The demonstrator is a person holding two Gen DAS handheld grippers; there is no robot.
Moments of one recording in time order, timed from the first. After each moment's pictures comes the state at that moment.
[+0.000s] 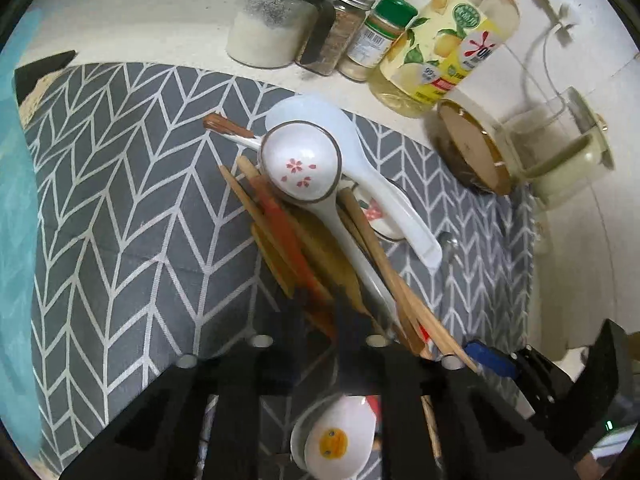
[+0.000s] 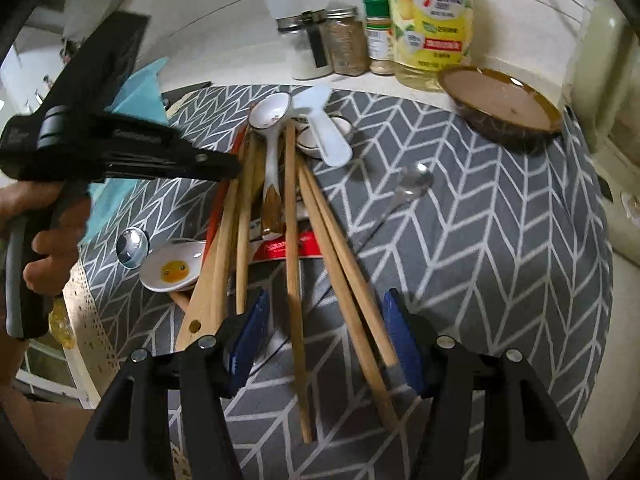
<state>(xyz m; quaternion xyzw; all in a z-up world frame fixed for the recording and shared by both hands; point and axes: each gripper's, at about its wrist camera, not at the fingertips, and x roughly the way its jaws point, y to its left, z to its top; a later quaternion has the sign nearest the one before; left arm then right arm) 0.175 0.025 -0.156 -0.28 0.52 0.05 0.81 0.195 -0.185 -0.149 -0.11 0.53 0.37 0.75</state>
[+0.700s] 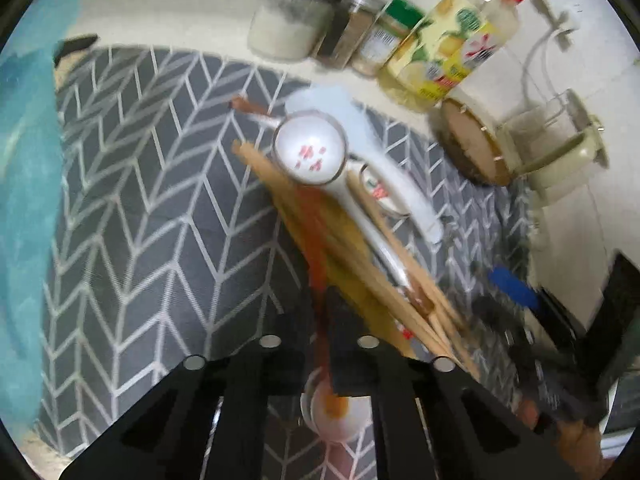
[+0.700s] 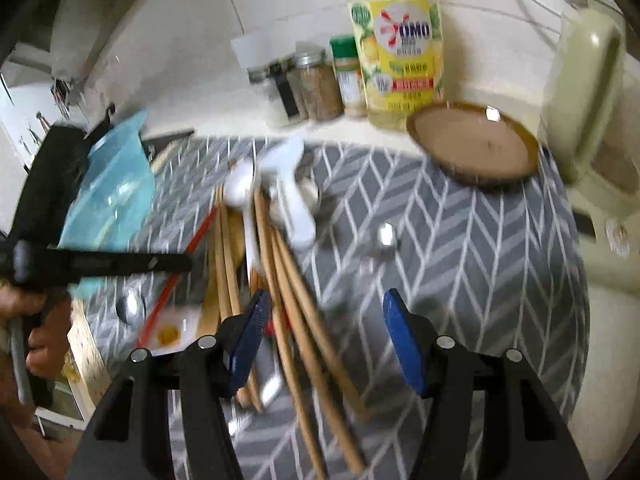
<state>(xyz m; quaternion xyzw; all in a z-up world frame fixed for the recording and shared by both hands) 0.147 0.025 -0.144 -0.27 0.51 0.07 0.81 0.238 -0.181 -0.129 -0.07 0.50 0.37 0.78</state>
